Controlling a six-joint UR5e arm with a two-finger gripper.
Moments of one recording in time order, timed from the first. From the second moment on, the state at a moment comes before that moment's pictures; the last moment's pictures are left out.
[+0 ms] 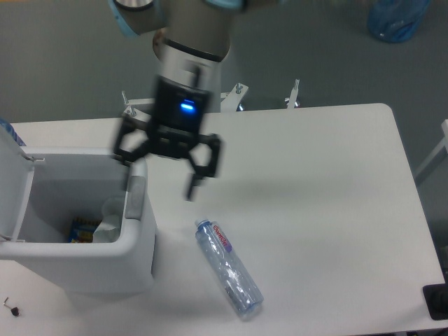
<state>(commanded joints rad) 2.54 -1.77 -1.54 -0.88 1.04 0.08</state>
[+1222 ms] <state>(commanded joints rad) 2.44 -2.15 -1.46 -0.85 1.37 0.16</state>
